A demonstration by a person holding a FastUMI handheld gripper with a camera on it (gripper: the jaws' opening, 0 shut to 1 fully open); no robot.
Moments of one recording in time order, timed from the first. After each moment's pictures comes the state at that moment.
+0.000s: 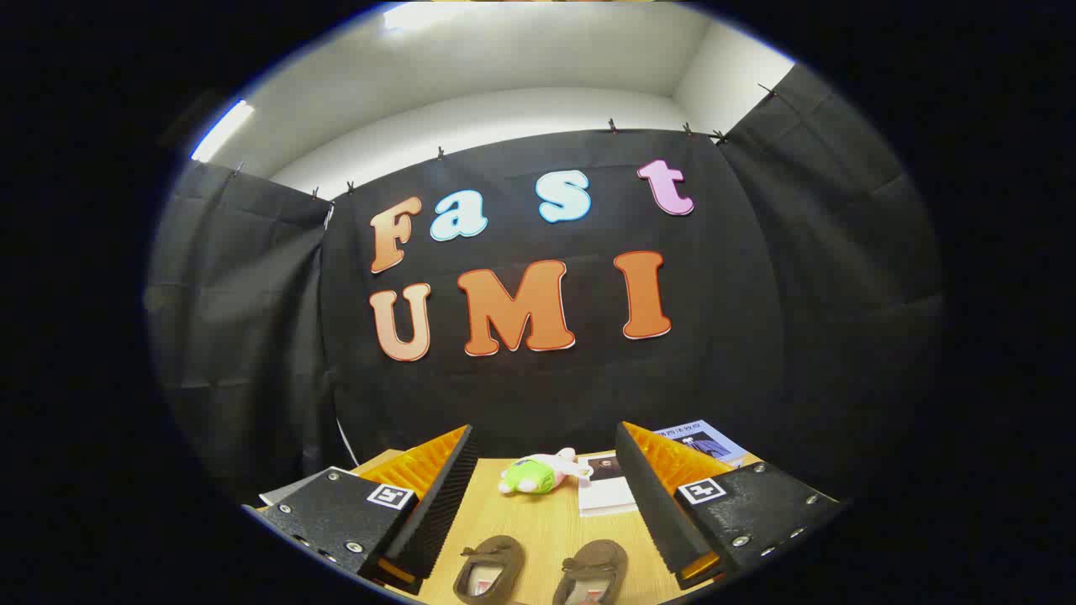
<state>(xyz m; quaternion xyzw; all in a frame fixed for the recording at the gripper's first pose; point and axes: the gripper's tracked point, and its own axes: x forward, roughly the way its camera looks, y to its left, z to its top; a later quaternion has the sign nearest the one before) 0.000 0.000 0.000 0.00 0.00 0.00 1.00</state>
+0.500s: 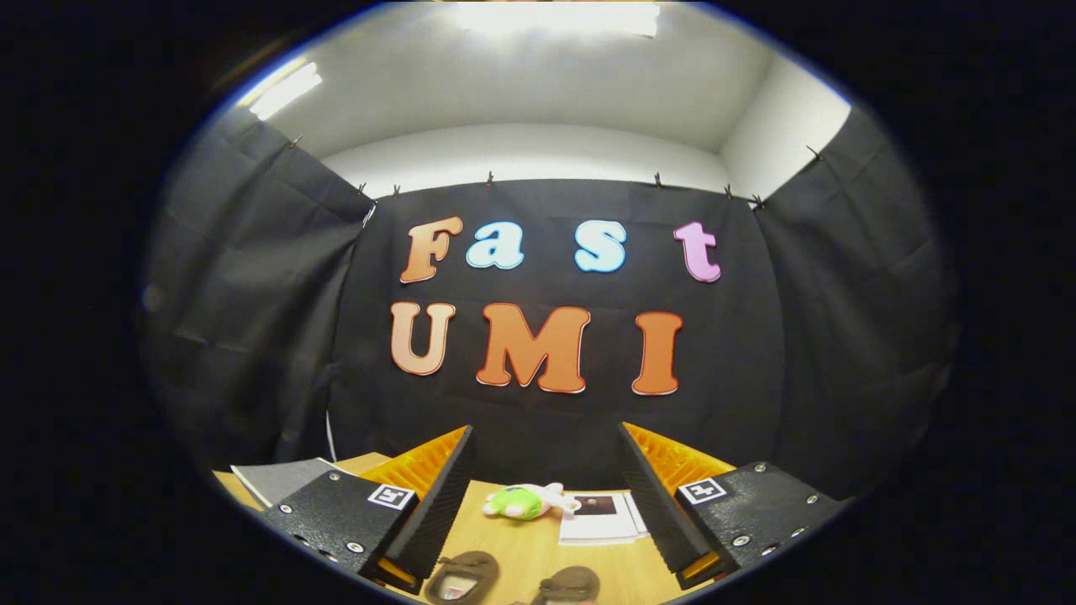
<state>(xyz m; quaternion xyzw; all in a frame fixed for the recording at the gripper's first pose) -0.018 0.029 0.028 -0.11 -0.09 0.01 0.99</state>
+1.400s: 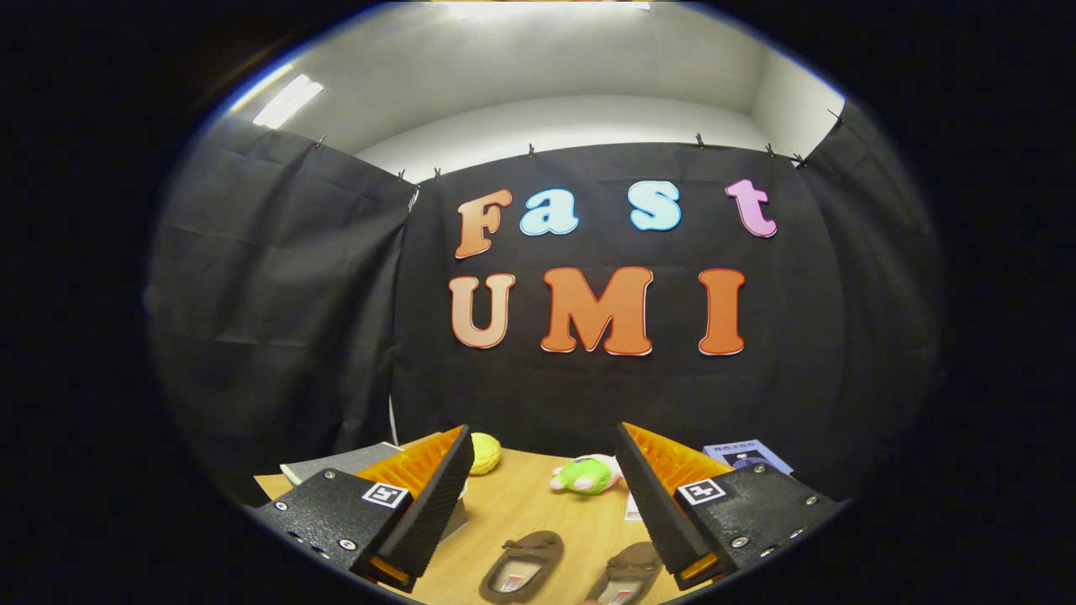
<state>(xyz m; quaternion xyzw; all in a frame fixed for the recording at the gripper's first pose) -0.025 0.092 -0.039 -0.05 0.01 0.13 0.99</state>
